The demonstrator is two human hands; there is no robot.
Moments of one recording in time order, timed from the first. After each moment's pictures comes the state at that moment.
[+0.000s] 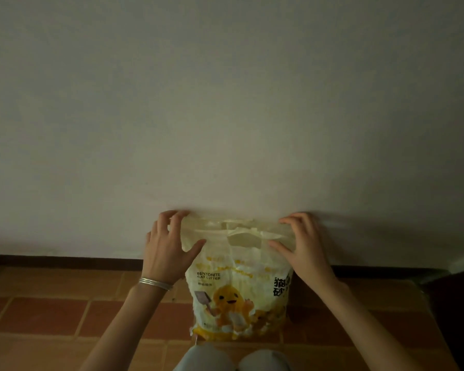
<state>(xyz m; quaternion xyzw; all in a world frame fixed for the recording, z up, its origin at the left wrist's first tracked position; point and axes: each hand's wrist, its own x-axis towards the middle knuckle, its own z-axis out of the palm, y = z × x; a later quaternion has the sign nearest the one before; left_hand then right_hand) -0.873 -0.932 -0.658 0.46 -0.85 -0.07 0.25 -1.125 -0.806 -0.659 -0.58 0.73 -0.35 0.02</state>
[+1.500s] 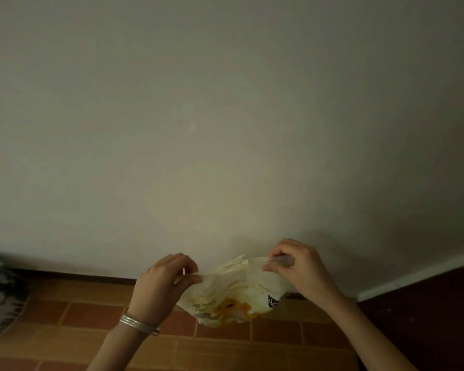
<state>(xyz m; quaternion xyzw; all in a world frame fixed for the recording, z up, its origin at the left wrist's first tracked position) -0.813 -0.855 -0.246 0.40 -0.86 -0.22 0.21 -1.080 -0.763 -0.221 -0.62 0.66 -0.37 0.22</state>
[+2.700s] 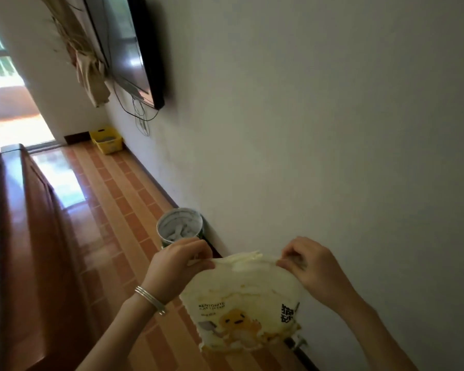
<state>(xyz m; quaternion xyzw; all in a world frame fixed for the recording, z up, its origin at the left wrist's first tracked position) -0.499 -0.708 0.055 0.66 -0.69 -0.07 0.30 -0.767 -0.800 0.073 -0.87 0.37 -0.27 0.20</state>
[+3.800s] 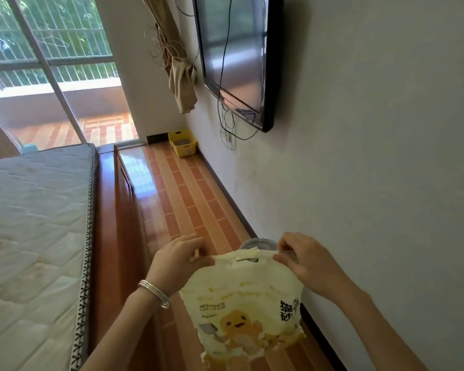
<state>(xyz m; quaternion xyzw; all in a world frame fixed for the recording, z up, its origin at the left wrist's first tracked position) -0.105 -0.795 0.057 0.80 -0.56 -0.08 0.21 -0.331 -0.950 0.069 -0.93 0.25 -0.15 0.21</state>
